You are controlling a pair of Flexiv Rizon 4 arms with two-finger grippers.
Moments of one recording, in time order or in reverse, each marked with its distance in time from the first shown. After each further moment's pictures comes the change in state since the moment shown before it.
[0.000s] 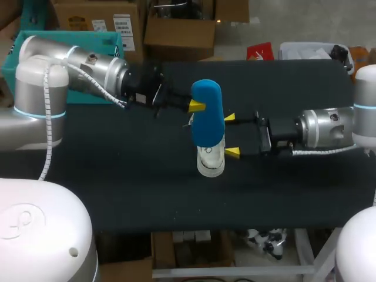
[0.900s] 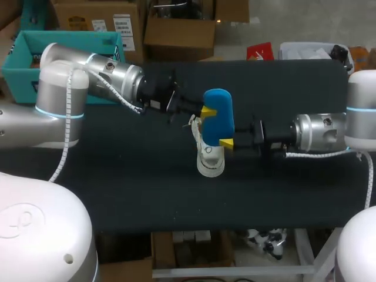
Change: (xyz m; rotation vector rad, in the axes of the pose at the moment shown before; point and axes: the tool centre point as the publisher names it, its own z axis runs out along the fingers) left arm -0.024 0.034 0.025 -0.010 0.011 0.063; right arm 0.009 0.012 0.010 0.032 0.026 0.041
